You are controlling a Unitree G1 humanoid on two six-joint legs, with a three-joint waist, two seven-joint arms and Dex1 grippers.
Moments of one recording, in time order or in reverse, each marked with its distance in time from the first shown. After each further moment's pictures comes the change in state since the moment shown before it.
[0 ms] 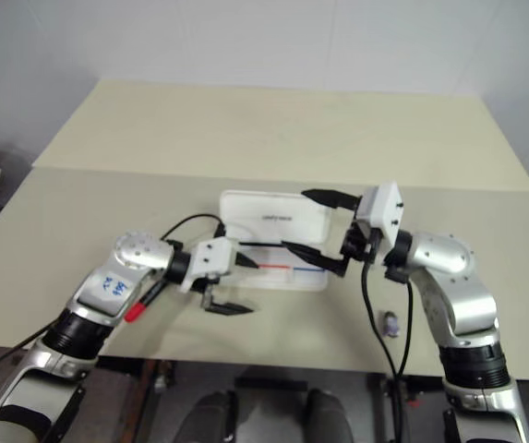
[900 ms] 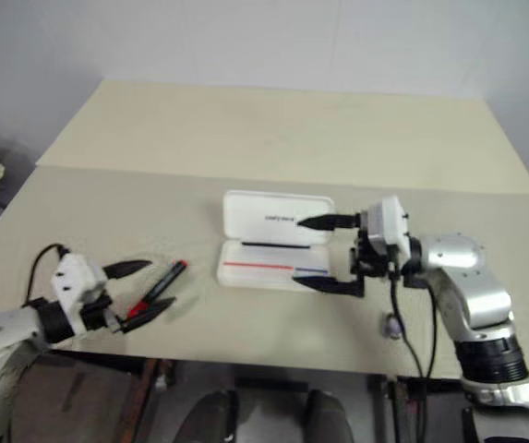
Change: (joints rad) left arm 0.701 0.086 0.699 -0.450 -0.273 0.118 0.371; right arm -0.001 -0.150 0.020 0.091 0.087 -0.008 0.332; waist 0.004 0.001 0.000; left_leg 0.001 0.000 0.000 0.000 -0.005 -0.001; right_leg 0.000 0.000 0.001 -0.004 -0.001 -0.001
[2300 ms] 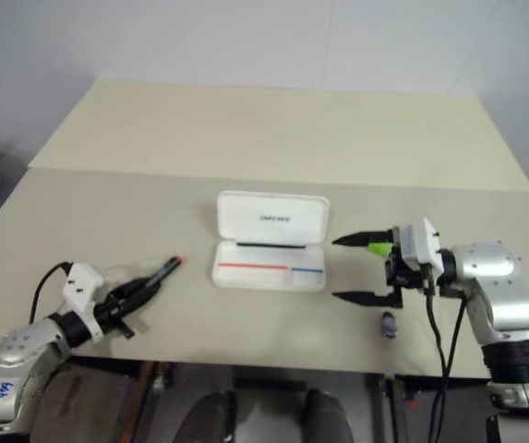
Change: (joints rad) left arm -0.044 -0.082 -0.115 0.251 -0.006 -0.131 0.134; right arm 0.042 -0.060 -0.036 0.201 -0.051 -0.201 0.125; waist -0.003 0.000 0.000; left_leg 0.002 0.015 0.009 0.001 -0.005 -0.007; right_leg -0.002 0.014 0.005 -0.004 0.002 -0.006
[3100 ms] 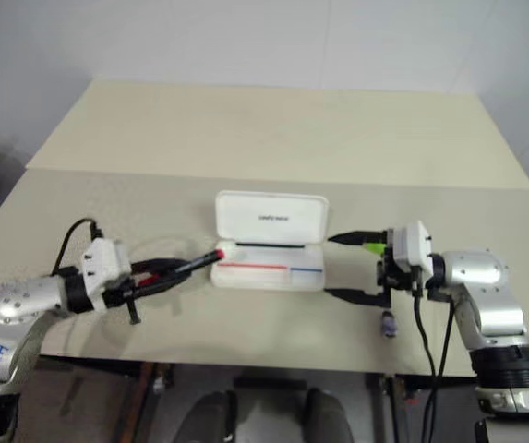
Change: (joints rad) left arm -0.264 0.205 -0.186 -0.006 0.024 -0.148 -0.283; right arm 0.024 0.061 0.001 -0.008 -0.008 -0.031 -0.066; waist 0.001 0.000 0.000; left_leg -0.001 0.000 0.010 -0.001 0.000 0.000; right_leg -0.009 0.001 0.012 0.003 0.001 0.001
